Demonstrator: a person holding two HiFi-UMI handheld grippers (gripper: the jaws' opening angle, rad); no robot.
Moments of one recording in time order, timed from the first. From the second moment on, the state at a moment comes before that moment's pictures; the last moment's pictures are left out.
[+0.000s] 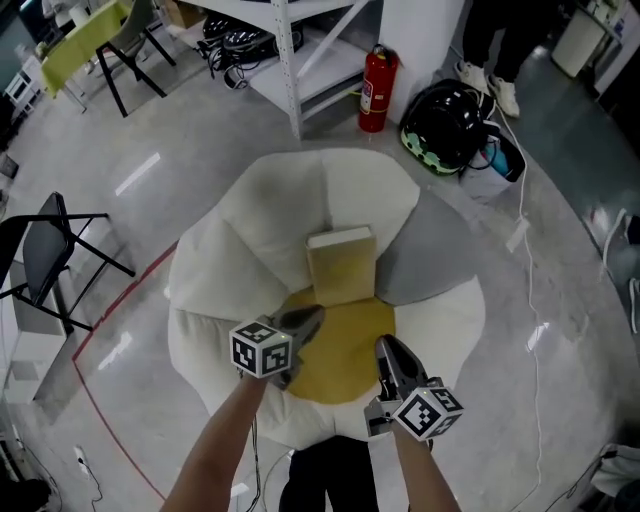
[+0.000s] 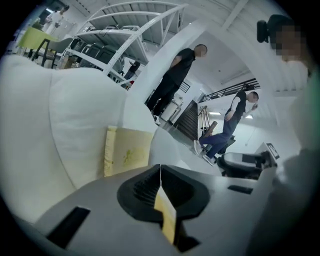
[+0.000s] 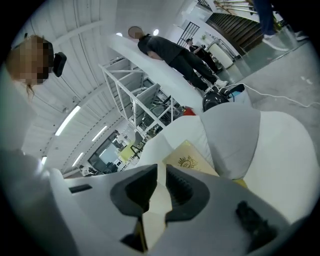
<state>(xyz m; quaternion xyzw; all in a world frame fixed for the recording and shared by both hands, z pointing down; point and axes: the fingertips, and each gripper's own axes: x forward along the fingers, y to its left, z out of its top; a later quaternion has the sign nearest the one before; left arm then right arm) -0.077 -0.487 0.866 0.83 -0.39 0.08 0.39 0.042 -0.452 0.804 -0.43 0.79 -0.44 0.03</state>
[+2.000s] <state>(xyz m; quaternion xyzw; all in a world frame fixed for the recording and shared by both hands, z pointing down) -0.042 -0.273 0.430 0.84 -0.44 0.01 0.30 0.072 -0.301 0.424 -0.43 0.83 -0.36 0.05</state>
